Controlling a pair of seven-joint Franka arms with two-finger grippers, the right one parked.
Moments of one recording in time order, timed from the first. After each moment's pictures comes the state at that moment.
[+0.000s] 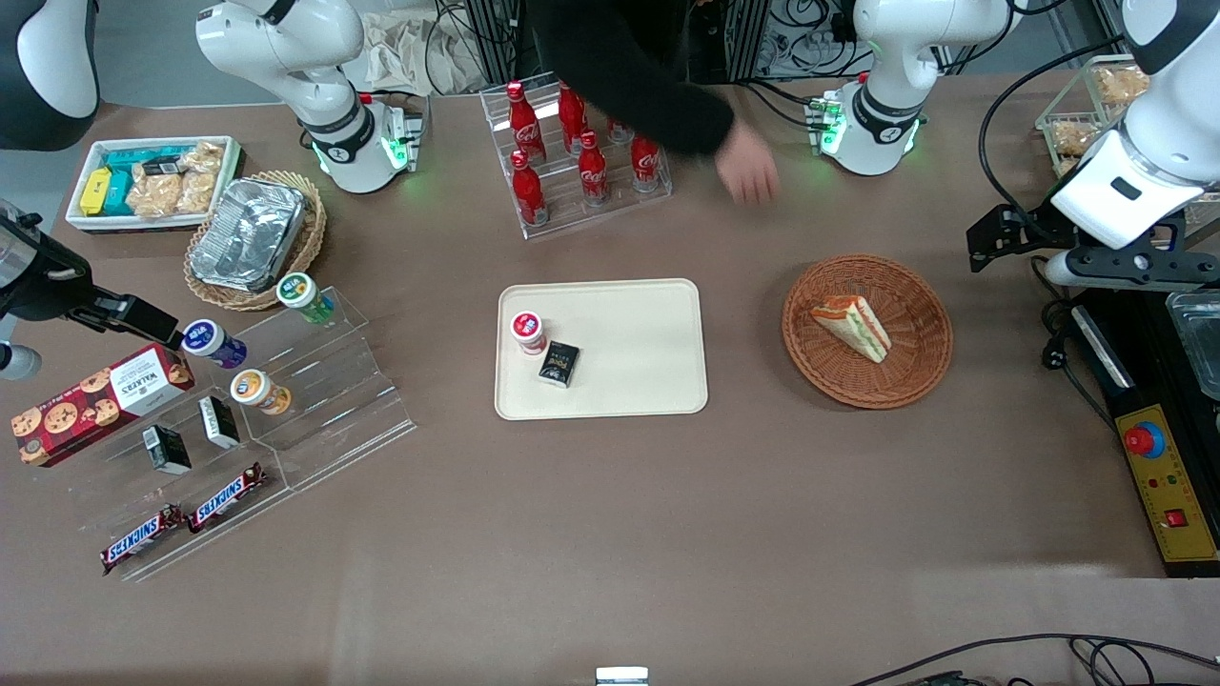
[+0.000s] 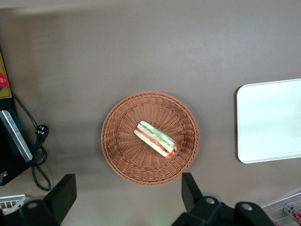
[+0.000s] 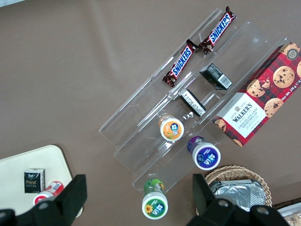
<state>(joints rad) -0.01 -0.09 -0.11 -1.72 -0.03 1.62 -0.03</state>
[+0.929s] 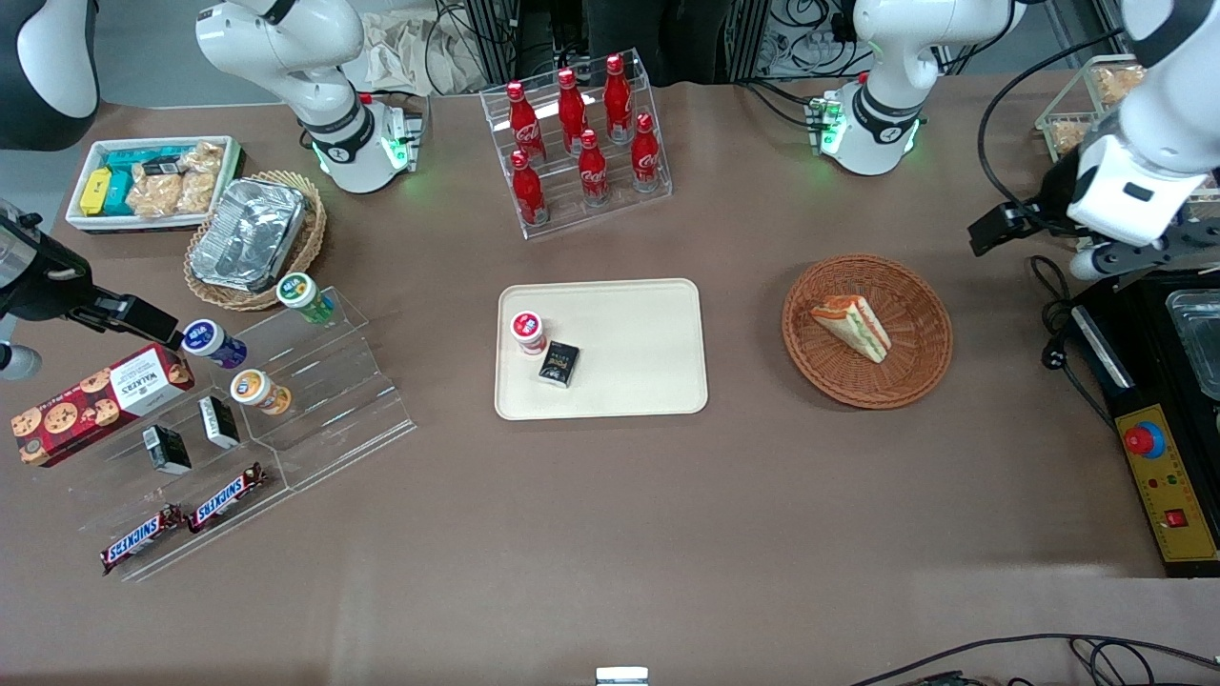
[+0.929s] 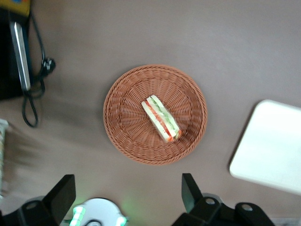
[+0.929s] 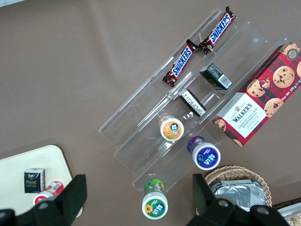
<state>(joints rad) 0.00 -0.20 -0.11 -1.91 -0.03 1.63 -0.47</state>
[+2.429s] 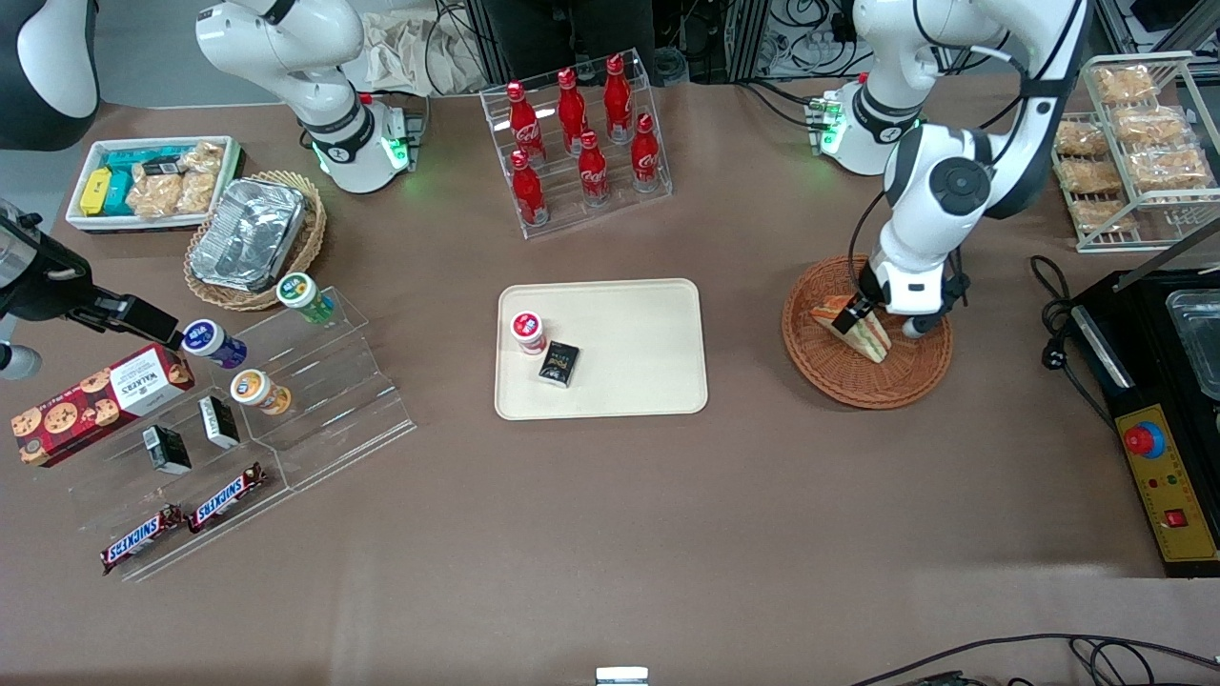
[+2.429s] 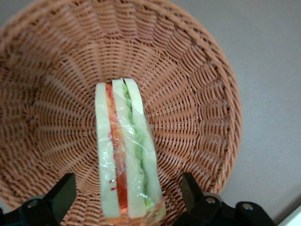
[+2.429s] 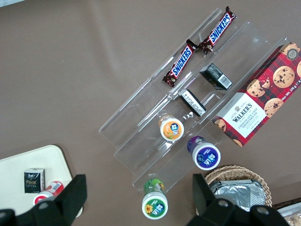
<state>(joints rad) -0.11 -0.02 -0.18 -2.58 -0.03 2.58 -1.02</state>
